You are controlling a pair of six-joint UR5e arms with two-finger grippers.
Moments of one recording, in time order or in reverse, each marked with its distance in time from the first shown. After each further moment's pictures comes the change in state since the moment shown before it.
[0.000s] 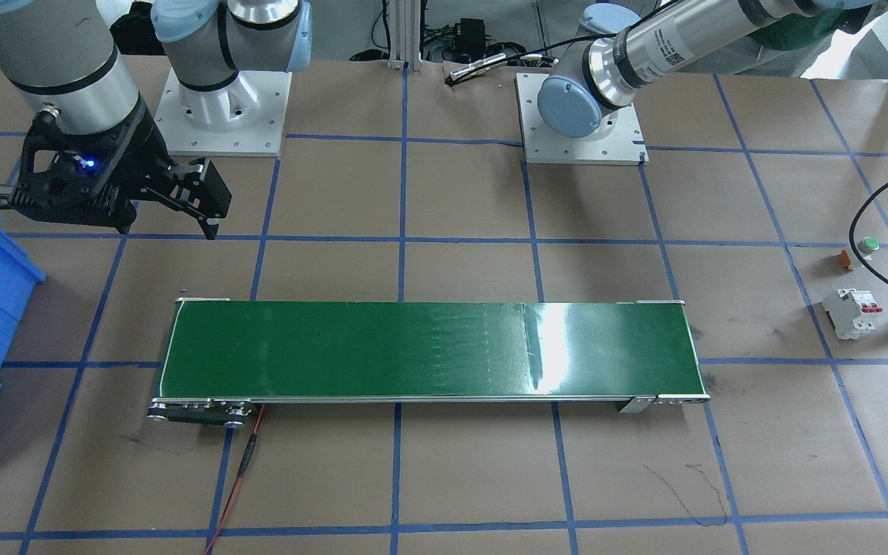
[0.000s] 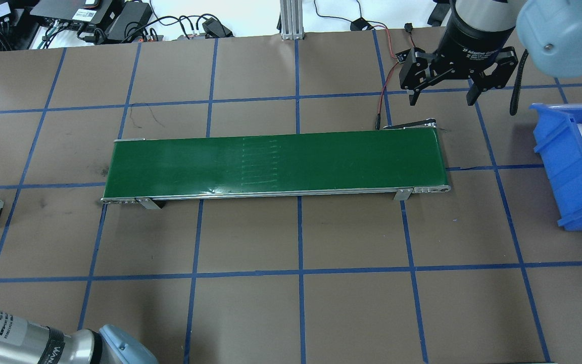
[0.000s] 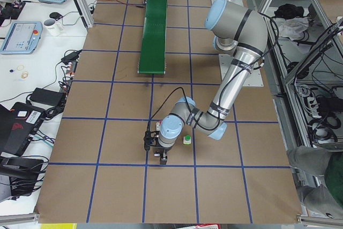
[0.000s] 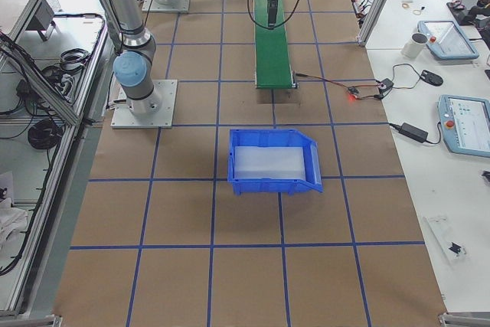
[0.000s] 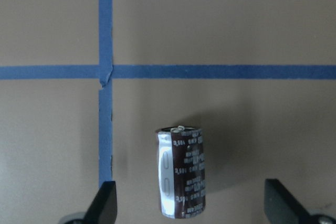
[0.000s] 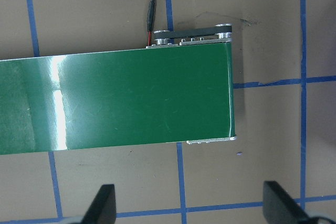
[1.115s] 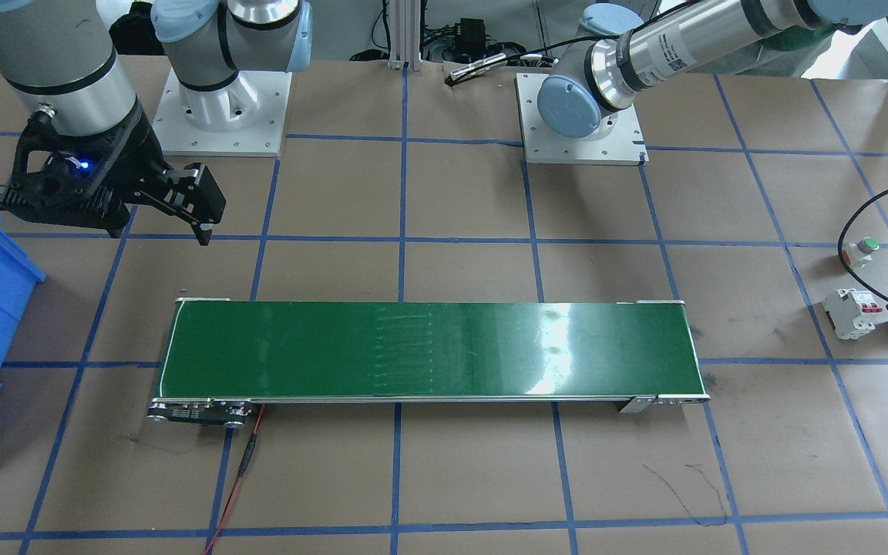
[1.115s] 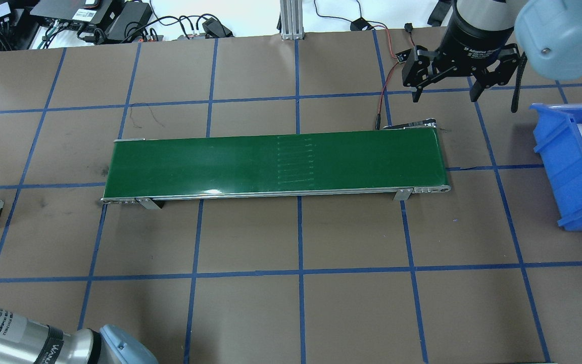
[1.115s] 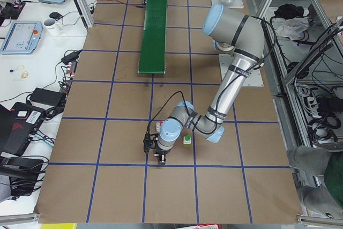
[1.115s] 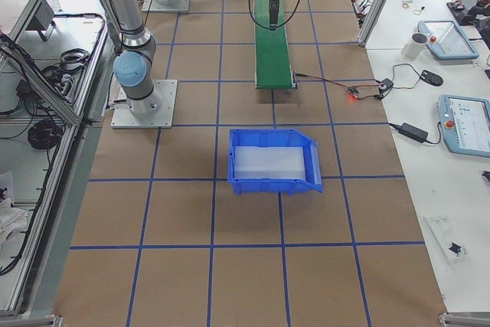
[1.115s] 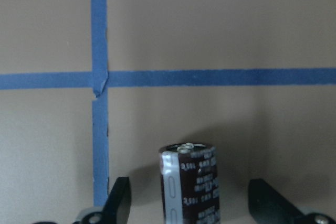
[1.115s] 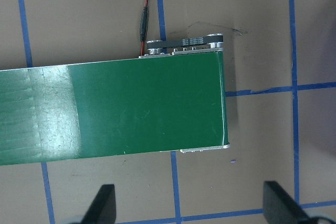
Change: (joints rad) left arm -0.002 -0.050 0.000 0.069 -0.003 0.014; right arm 0.000 0.000 0.006 -0.032 -0.023 0.007
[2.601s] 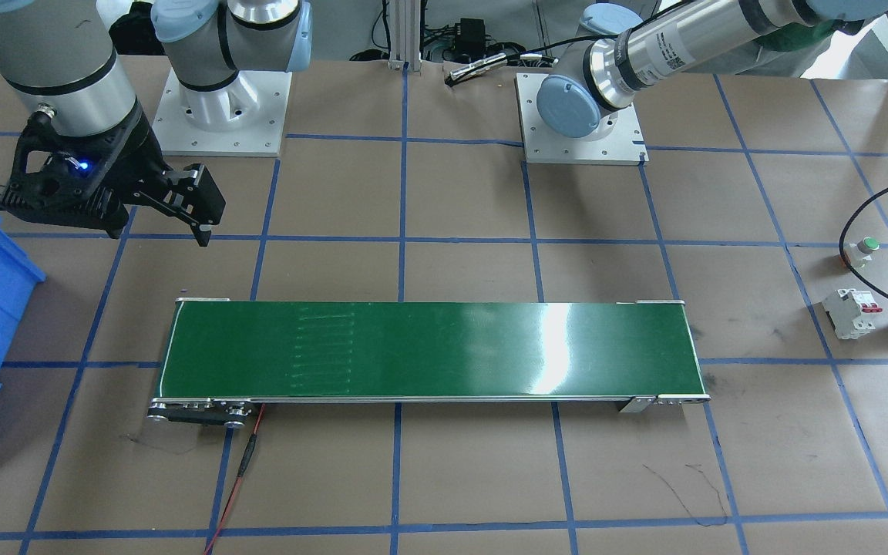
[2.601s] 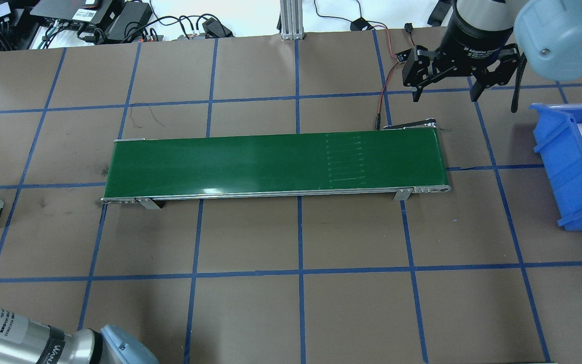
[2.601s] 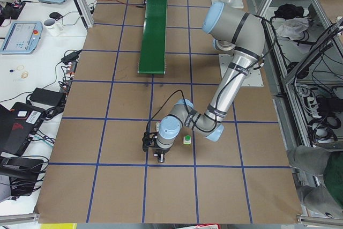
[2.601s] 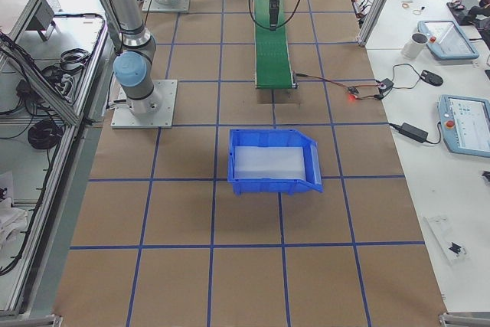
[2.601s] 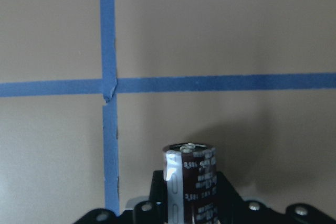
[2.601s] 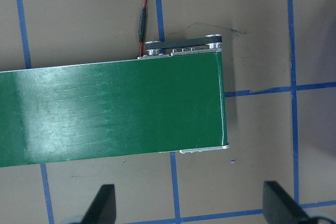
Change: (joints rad) left arm -0.007 0.017 0.000 0.006 0.013 0.006; right arm 0.000 0.000 0.002 -0.004 -0.003 0.004
